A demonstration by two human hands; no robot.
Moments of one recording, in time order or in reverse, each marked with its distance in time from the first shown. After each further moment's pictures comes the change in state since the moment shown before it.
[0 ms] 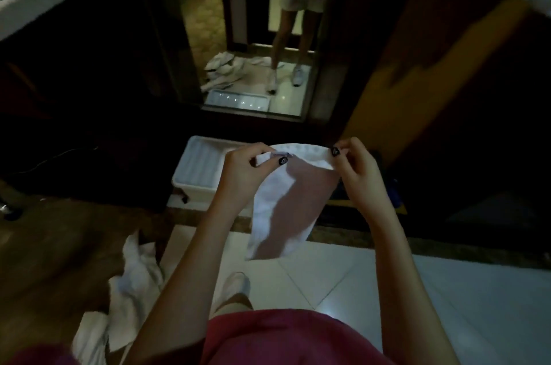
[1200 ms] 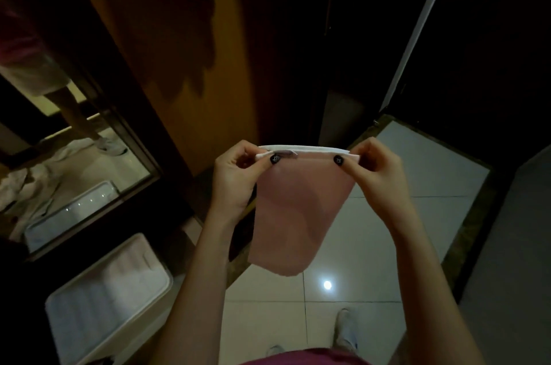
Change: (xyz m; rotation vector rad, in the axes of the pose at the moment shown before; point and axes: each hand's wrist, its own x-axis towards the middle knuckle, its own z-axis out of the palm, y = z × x) left_hand 0.042 0.104 0.188 -0.485 -0.724 0.140; right_hand -0.130 0.016 -0.145 -0.066 0.931 0.151
